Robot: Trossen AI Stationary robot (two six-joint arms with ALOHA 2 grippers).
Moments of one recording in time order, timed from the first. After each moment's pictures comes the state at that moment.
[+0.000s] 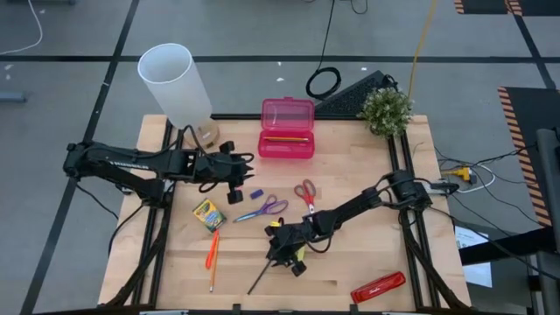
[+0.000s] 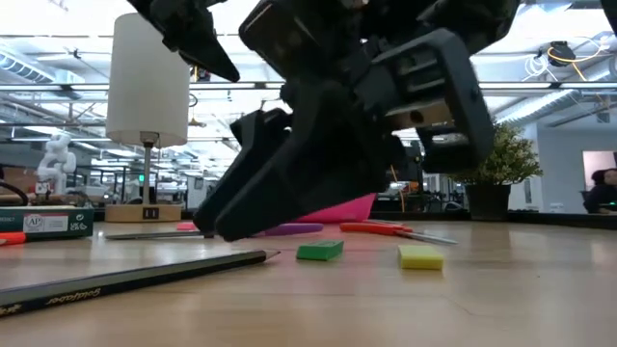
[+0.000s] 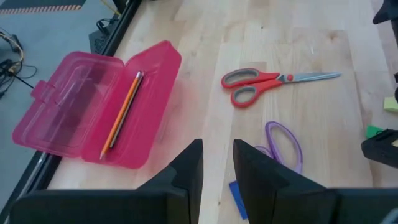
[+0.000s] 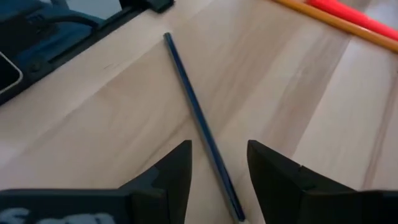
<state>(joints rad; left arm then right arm) -0.03 1.19 0.96 -0.47 -0.29 0.00 0.32 2.14 1.23 0.26 -0.24 -0.20</state>
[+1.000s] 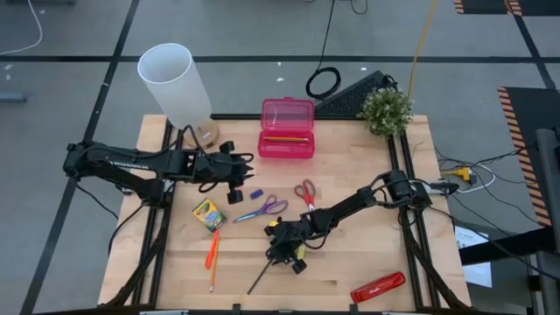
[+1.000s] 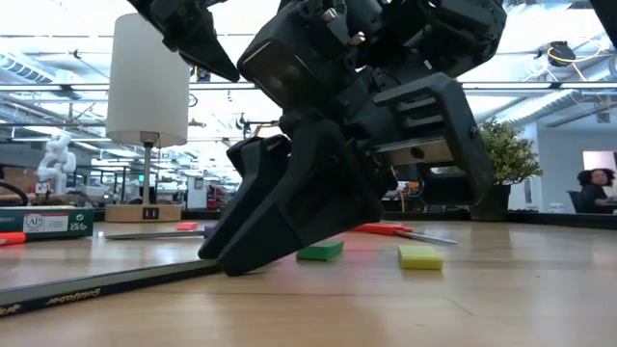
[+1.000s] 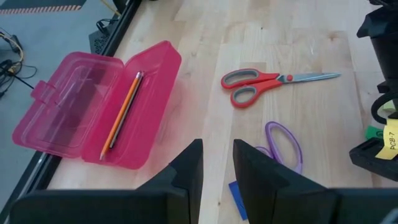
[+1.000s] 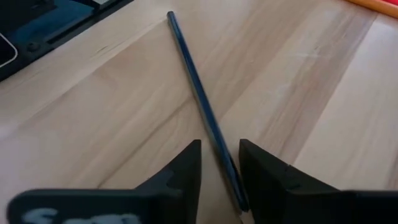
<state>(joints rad) -0.03 1.19 0.96 -0.47 -0.29 0.00 0.29 2.19 1.23 0.24 -0.29 -0.24</state>
